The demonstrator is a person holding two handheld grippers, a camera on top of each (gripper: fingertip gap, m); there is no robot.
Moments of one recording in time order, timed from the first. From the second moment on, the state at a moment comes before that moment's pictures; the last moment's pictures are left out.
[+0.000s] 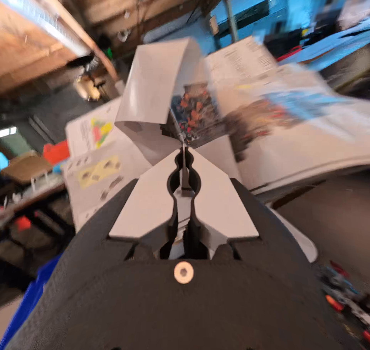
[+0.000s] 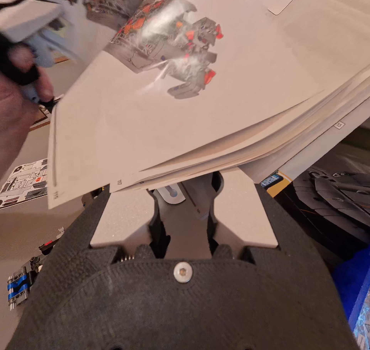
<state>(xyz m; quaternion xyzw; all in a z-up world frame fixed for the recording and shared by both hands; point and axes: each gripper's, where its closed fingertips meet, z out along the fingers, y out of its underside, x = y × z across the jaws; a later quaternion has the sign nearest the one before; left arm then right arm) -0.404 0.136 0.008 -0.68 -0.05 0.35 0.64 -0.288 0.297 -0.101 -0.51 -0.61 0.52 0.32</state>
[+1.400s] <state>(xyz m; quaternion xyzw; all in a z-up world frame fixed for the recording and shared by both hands) -0.356 0.172 -0.051 -0.73 0.09 0.28 0.61 -0.286 0.300 -0.100 -0.51 -0.60 0.53 0.32</state>
